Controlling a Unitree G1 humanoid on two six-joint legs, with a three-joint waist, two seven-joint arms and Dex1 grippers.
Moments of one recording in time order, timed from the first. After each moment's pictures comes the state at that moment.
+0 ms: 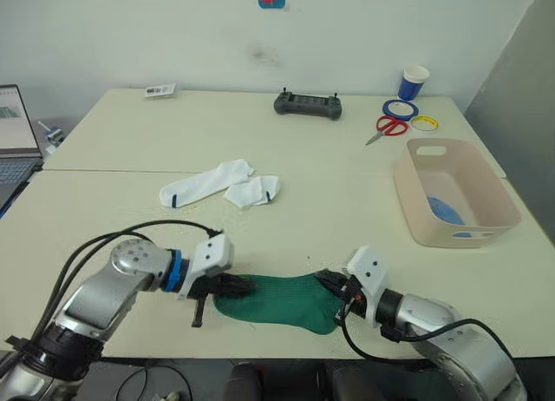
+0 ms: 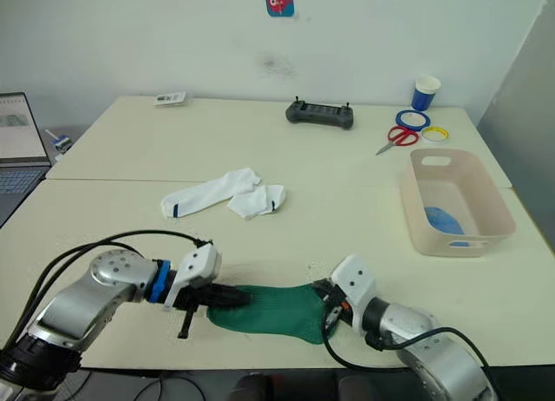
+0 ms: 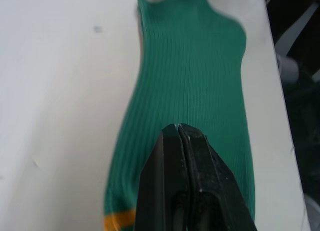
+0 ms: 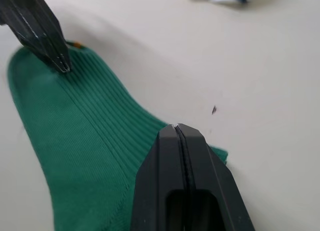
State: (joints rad) left arm -0.21 0.90 -0.22 -0.15 -0.28 0.34 -1.25; right arm 0.01 -0.48 0.35 -0.64 0.28 0.73 0.40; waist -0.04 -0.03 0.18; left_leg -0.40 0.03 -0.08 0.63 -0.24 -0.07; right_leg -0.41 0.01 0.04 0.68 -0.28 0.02
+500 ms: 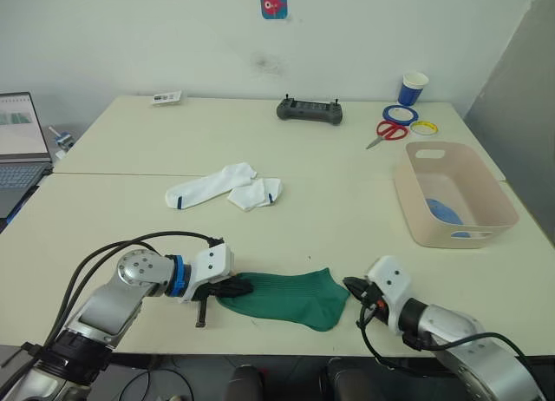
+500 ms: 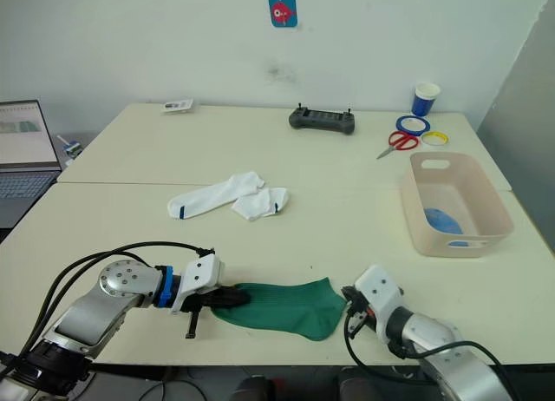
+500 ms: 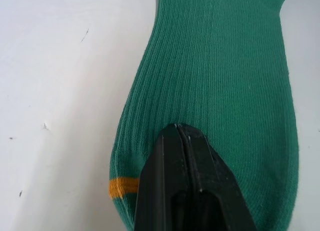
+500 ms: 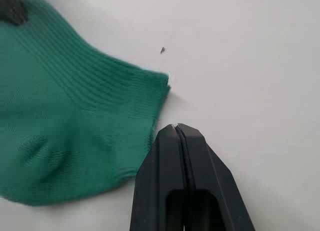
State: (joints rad) left arm -0.21 0.85 -0.23 -0.09 -0.26 0.25 -1.24; right arm 0.18 -0.52 0.17 -0.78 0.29 0.71 0.41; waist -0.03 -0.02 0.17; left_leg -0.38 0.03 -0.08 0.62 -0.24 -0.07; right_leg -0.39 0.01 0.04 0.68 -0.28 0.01
